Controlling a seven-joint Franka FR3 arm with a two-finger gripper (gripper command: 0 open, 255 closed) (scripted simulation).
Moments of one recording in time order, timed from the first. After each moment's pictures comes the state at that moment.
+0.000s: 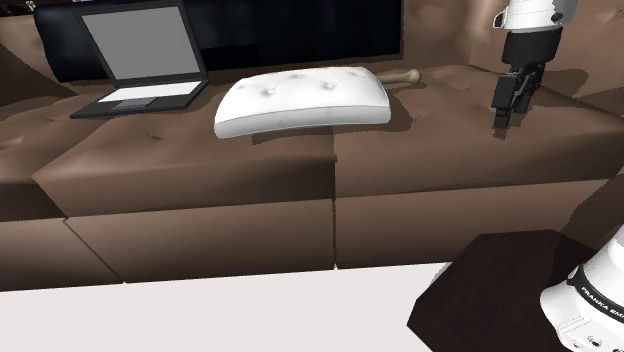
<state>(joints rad) 0.02 -0.75 -0.01 -2.42 0.00 1.52 0.00</state>
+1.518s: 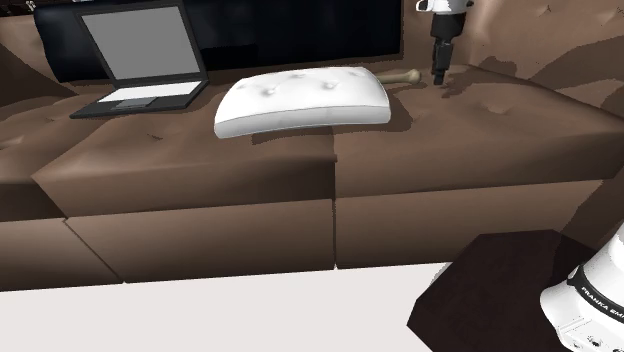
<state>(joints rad) 0.09 -0.08 -0.29 -1.83 -0.04 1.74 -0.82</state>
